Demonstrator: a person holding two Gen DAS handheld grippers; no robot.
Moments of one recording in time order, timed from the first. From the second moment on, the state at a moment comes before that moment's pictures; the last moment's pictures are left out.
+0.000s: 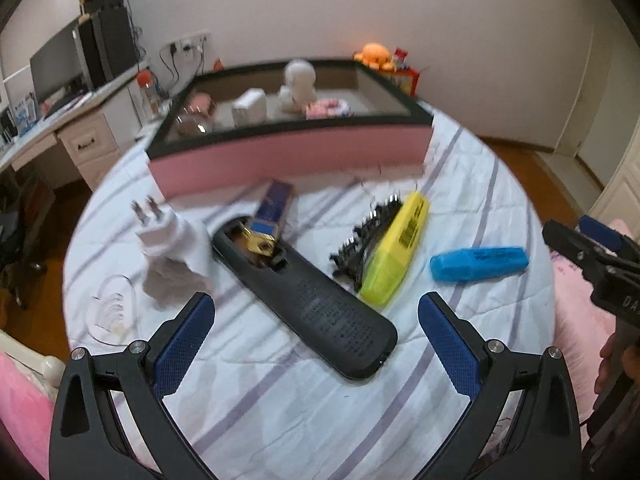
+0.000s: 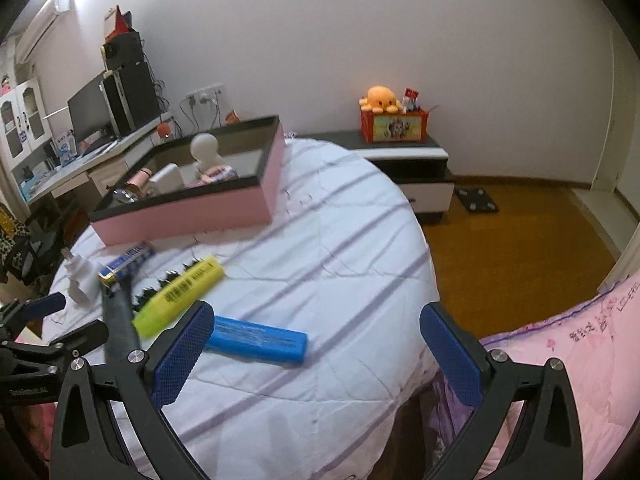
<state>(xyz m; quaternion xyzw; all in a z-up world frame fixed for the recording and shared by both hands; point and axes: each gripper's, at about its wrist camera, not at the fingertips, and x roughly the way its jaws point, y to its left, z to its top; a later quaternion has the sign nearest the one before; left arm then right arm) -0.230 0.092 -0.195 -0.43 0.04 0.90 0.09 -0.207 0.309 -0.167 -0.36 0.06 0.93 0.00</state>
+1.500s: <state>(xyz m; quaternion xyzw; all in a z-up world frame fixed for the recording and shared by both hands) -0.191 0.038 -0.219 -0.44 0.06 0.88 0.15 -0.222 0.269 -0.208 -0.41 -0.03 0.89 -0.18</state>
